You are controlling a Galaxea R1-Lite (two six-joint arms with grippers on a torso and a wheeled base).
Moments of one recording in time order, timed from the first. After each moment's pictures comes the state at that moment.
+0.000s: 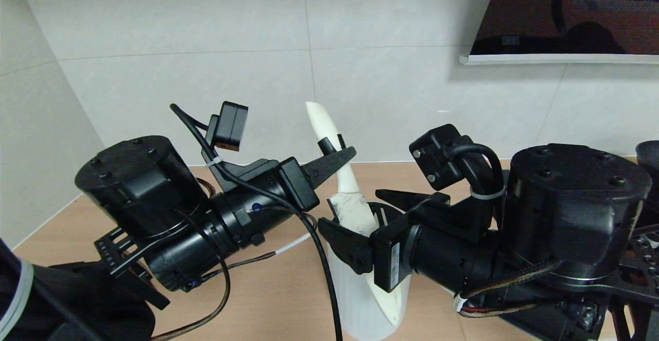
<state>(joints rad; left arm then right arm) -0.65 1.71 -0.63 -1.26 -0.24 -0.70 1.02 1.66 -0.84 -0.72 -0.22 0.17</state>
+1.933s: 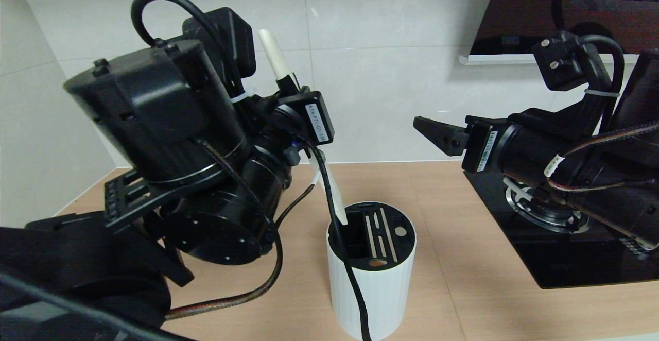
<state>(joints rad) -0.87 1.69 -0.97 -0.94 0.78 -0.10 0.71 1.51 -0.89 -0.66 -0.21 0.15</state>
